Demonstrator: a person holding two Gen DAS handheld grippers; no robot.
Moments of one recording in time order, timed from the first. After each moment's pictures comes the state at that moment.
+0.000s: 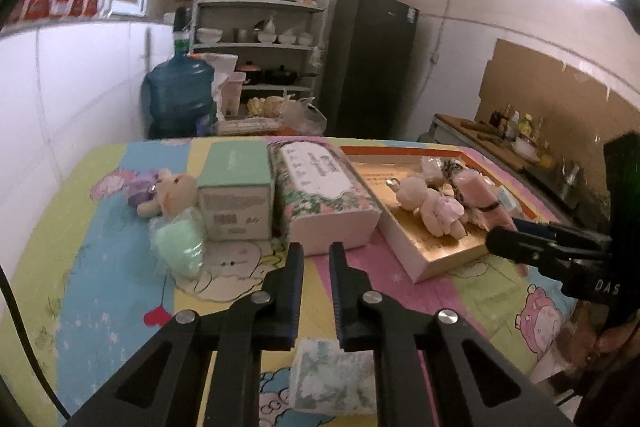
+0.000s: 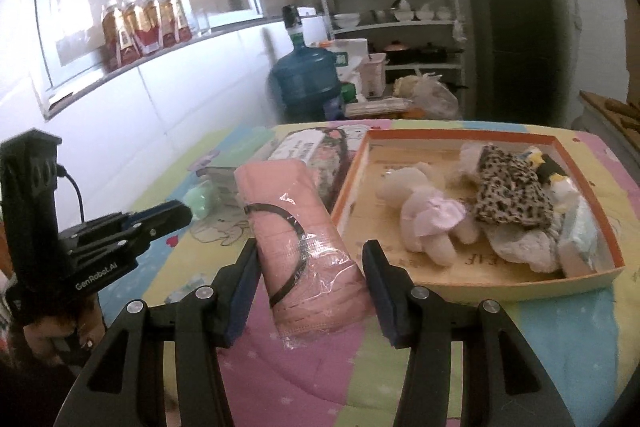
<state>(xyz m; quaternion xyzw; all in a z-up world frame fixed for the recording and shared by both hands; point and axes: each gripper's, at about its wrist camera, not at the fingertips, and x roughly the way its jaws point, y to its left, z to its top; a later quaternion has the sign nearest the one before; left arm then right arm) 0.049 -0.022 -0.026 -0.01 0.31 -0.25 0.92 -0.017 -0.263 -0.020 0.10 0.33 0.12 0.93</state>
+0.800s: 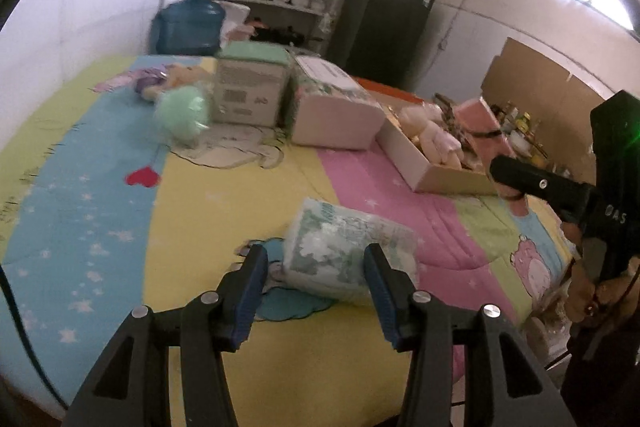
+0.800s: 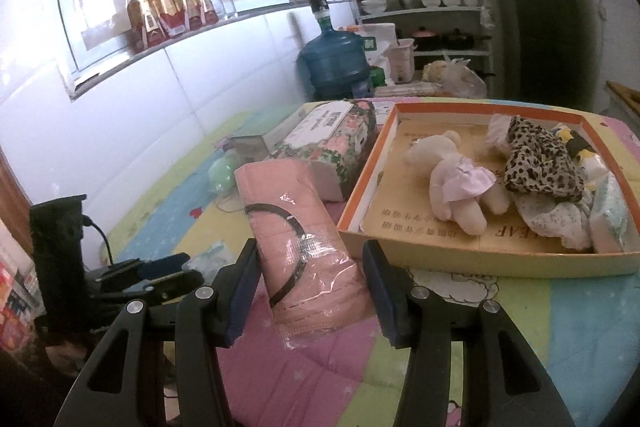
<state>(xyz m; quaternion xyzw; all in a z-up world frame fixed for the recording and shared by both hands) 0.011 -0.006 -0.090 -0.05 0.38 -0.25 0.89 -0.026 -0.257 -0.037 0.10 0.34 0.18 0.92</state>
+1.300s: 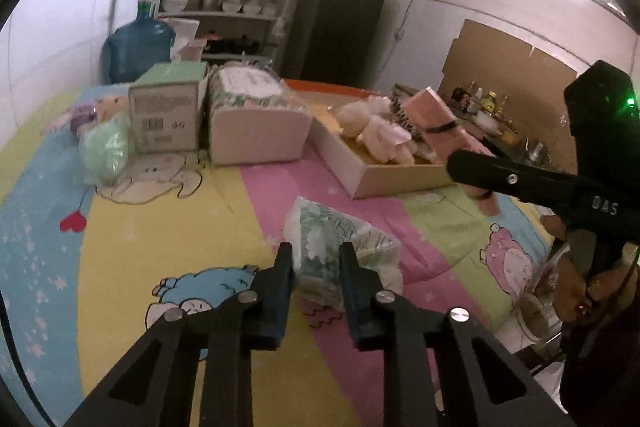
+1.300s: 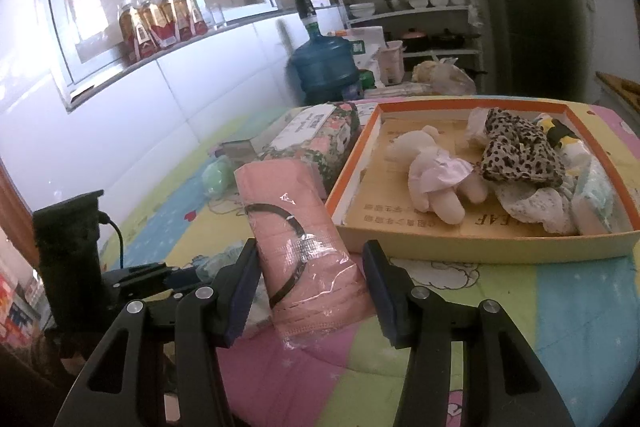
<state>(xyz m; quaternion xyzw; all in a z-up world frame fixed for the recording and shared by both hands) 0.005 -0.051 -0.079 -0.01 0.34 -0.32 0.88 -0.036 -0.272 -0.037 0.11 0.33 0.17 0.92</state>
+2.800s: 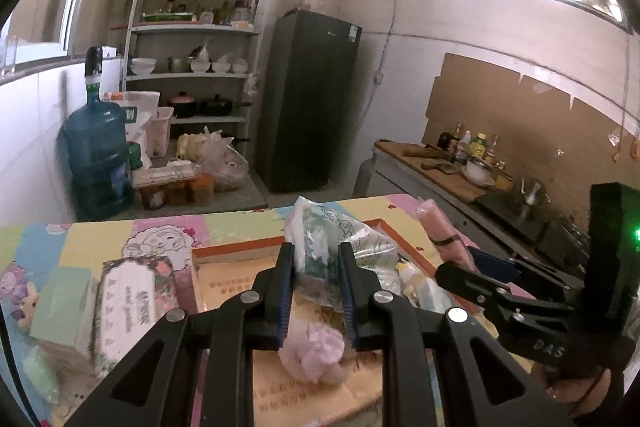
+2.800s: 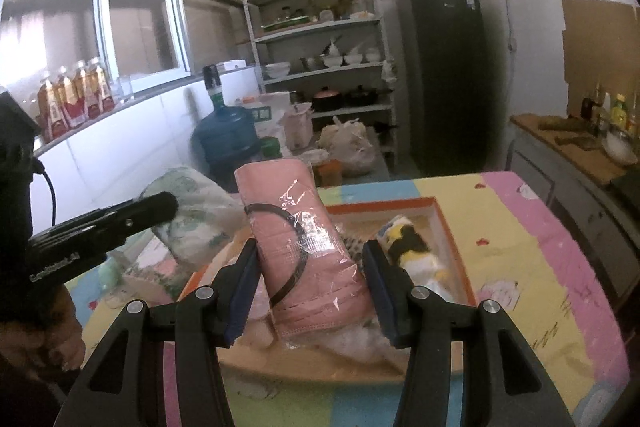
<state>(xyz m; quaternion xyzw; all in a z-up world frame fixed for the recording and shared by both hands) 0.102 -0.207 0.026 -0.01 0.27 -0.33 0.90 0.007 -0.398 0.015 0.10 0.26 0.00 0.96</state>
